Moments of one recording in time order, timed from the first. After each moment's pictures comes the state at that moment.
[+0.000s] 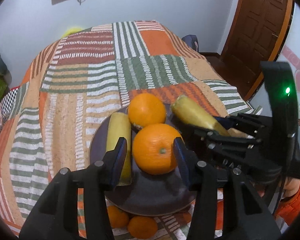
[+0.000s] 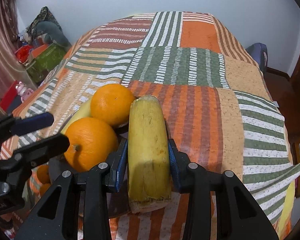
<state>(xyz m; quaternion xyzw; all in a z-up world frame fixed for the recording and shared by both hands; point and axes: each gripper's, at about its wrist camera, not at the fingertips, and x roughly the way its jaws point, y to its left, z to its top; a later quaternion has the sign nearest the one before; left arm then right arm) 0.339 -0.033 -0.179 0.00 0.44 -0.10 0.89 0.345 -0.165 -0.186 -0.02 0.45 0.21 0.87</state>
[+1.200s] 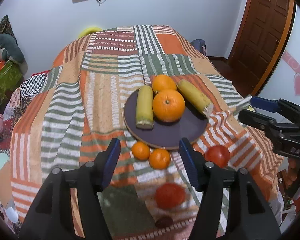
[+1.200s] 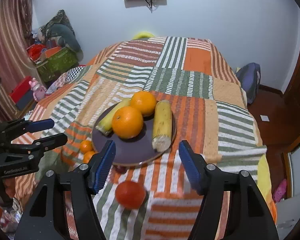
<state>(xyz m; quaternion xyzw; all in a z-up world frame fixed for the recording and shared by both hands) 0.220 0.009 -0.141 -0.01 0.43 -0.07 0.90 0.239 -0.175 -0.114 -0.06 0.39 0.22 0.89</state>
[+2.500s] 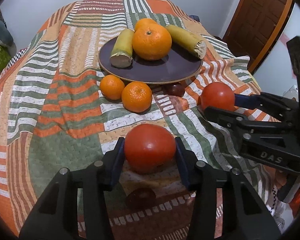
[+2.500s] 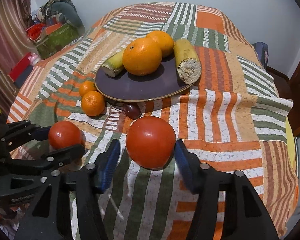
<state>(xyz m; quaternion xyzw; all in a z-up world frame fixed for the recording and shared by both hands) 0.190 -0.019 -0.231 -0.02 0.50 -0.09 0.86 0.214 -0.155 -0.204 -0.07 0.46 0.22 0.86</state>
